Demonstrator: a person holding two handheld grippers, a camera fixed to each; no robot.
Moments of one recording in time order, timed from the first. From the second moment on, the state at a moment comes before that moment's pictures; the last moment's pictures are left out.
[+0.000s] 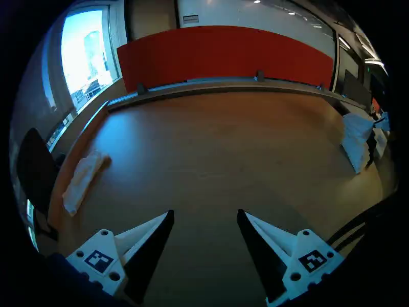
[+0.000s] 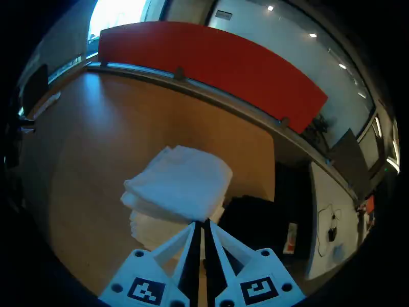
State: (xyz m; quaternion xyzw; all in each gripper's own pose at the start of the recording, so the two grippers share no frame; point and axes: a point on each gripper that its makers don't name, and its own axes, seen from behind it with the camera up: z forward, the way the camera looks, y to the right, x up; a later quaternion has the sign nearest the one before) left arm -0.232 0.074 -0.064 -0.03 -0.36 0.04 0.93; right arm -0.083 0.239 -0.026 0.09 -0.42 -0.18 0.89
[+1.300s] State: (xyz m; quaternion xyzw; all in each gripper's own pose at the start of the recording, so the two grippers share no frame) left arm -0.233 0.067 -0.070 -0.02 -0.37 0.04 0.93; right arm -0.145 0.266 -0.061 0.05 -0.48 -0.14 0.87
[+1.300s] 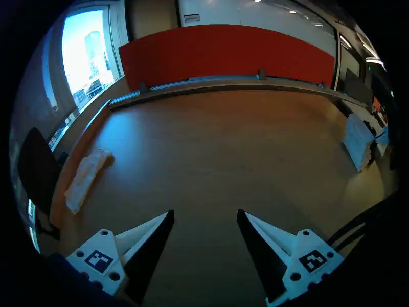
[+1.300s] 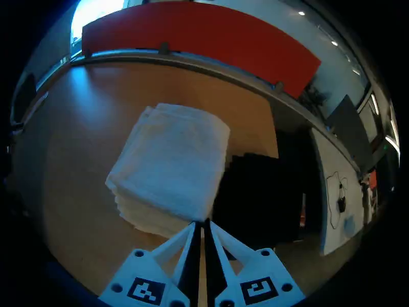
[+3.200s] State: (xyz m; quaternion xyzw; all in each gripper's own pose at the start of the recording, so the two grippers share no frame) left arm -0.226 0.067 -0.072 -0.02 -0.36 0.04 0.93; right arm -0.122 0.267 -0.052 0.02 -0.44 -0.16 0.89
